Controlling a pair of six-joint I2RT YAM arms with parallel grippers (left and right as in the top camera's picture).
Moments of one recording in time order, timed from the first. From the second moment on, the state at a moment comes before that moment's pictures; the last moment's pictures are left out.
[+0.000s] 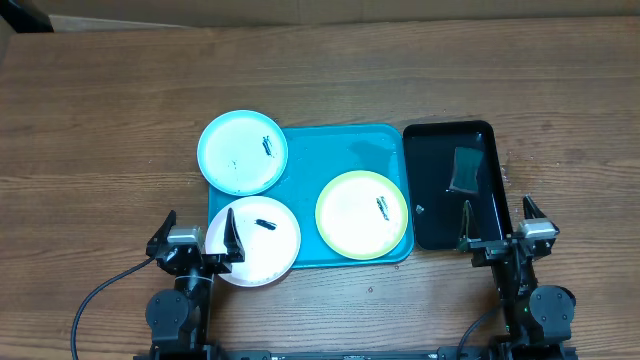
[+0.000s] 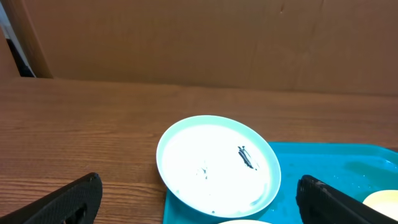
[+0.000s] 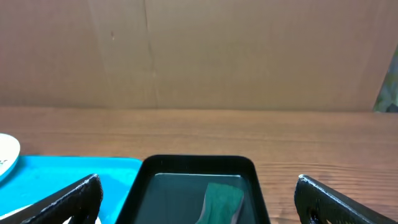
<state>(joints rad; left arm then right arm) 0.05 0.02 0.01 -0.08 0.04 -0.07 0.07 0.01 0.02 -0.01 -0.02 0.02</state>
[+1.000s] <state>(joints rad) 0.05 0.03 0.19 -0.35 0.10 -0.14 0.07 0.03 0.20 -0.16 -0.04 0.09</state>
